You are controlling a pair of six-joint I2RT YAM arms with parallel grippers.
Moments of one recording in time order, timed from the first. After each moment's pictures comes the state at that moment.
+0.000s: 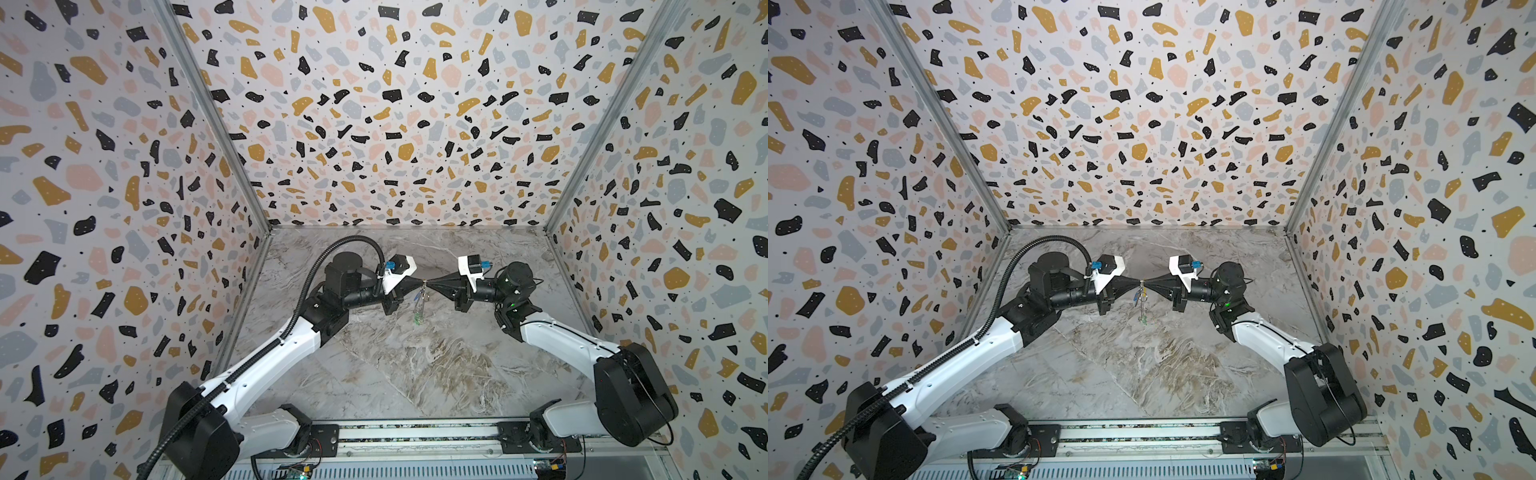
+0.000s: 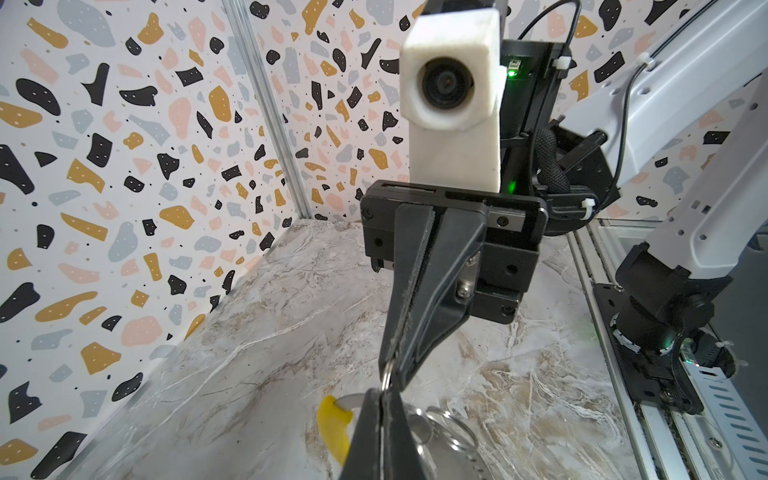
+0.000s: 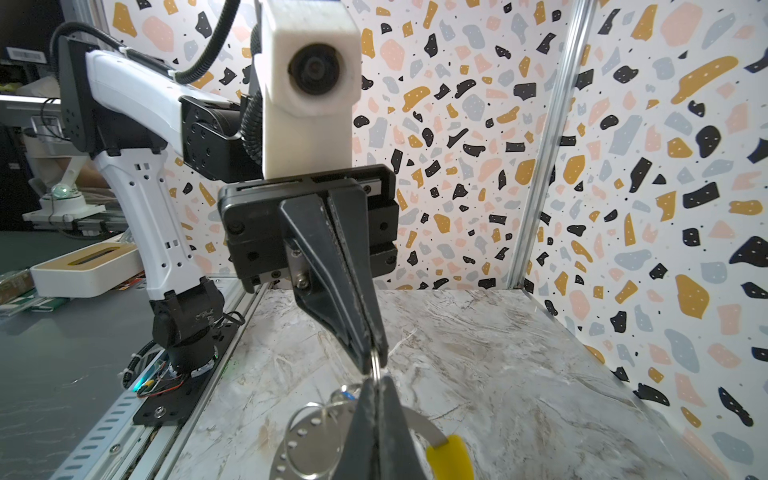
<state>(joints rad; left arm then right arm) -0.60 1.23 1.01 -0.02 0.65 0.29 0.45 1.38 0.77 0.83 -1.08 0.09</state>
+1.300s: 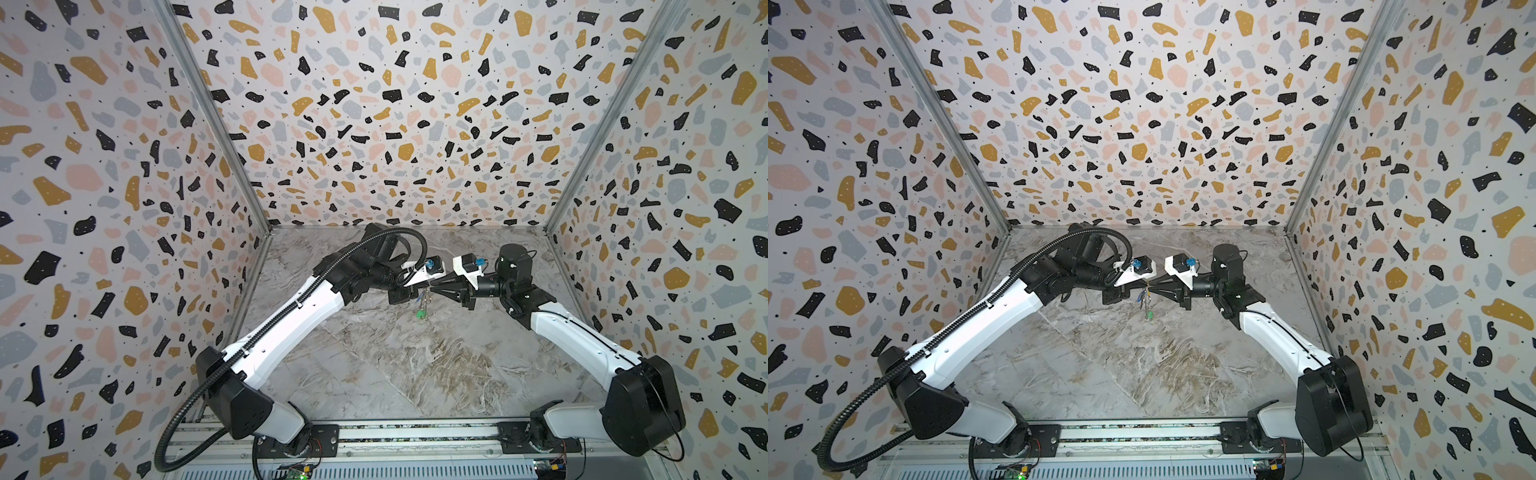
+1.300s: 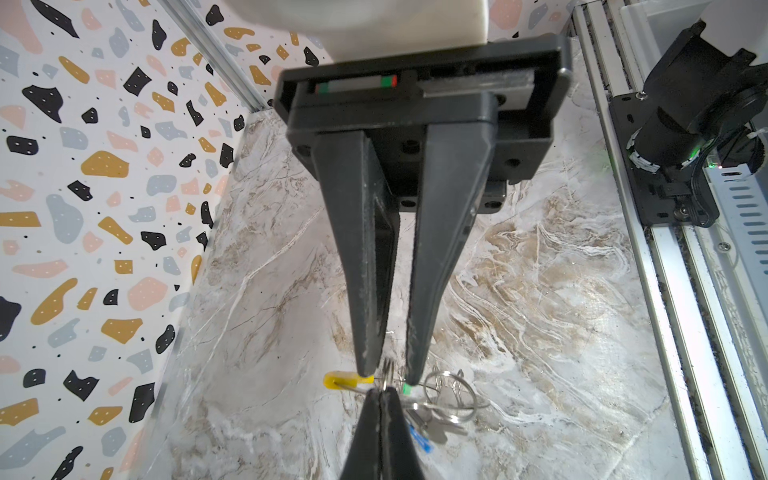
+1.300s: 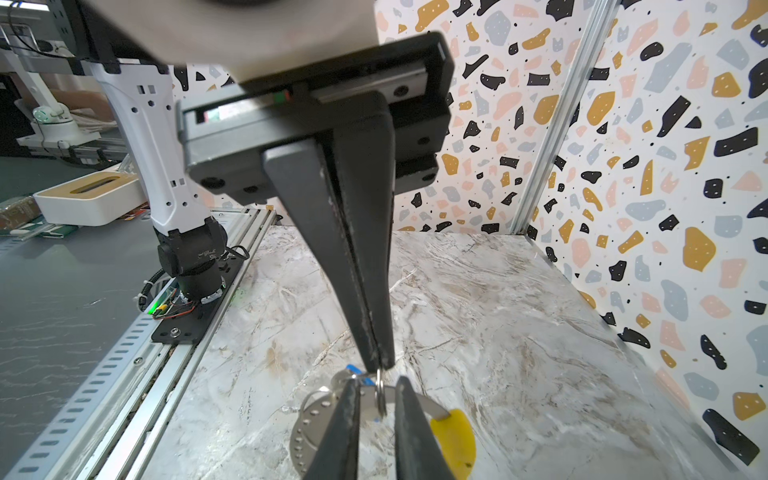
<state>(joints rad) -0.70 1.49 1.55 -0.78 0.44 0.73 0.41 1.33 0.94 0.17 -1.13 -0.32</state>
